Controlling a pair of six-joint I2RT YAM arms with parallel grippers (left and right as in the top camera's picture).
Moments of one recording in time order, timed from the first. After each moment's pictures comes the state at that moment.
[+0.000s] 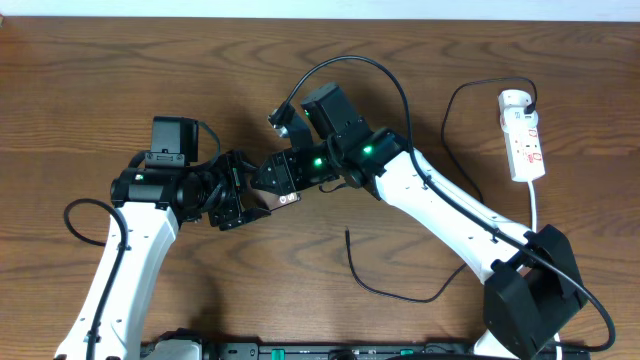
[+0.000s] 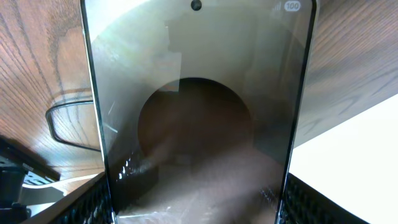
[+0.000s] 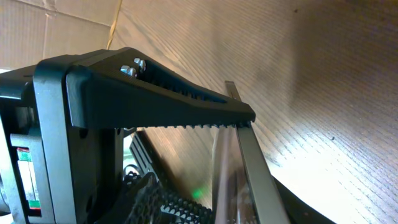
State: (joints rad) left arm -0.06 1.31 0.99 -0.86 0.58 -1.93; right arm 0.71 1.81 1.43 -0.48 -0.70 0.49
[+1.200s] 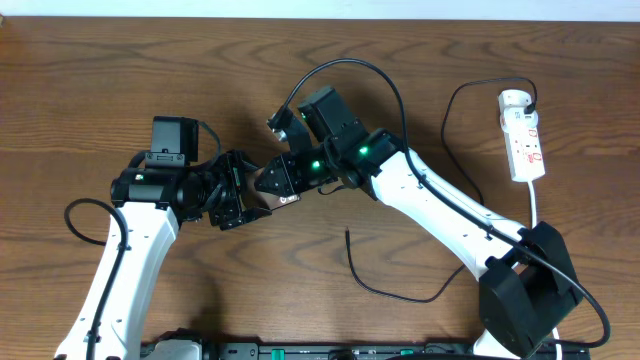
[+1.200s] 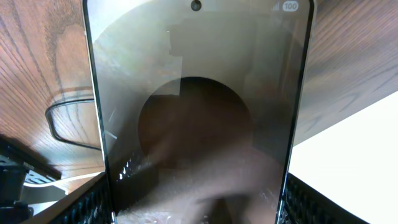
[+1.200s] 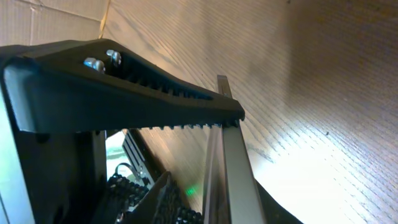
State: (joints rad) left arm -0.06 1.31 0.99 -0.86 0.59 -1.93; right arm 0.71 1.83 1.43 -0.50 -0.68 0.47
